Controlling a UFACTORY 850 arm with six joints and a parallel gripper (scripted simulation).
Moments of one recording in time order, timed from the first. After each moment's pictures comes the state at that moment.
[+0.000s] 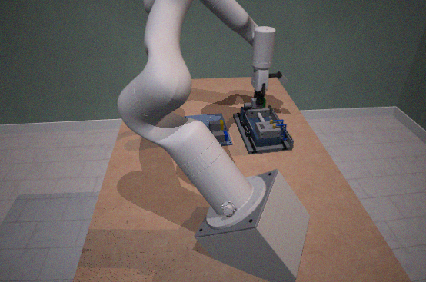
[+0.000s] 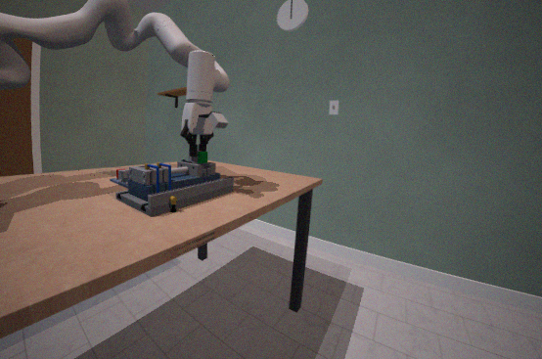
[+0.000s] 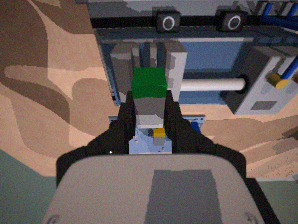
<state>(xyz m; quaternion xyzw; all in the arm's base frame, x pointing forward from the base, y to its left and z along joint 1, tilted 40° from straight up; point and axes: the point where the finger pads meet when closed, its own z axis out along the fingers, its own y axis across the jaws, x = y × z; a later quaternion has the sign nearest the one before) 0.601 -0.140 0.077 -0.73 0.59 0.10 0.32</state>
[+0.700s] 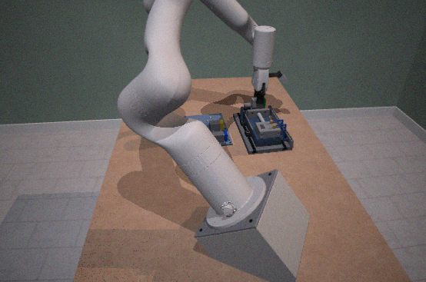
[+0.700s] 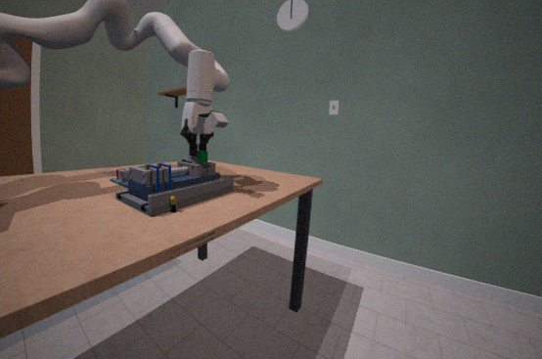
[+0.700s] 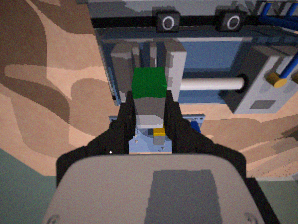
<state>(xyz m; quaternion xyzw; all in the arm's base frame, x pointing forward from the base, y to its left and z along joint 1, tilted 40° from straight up) 0.601 -0.141 0.078 -0.73 0.59 0.10 0.32</state>
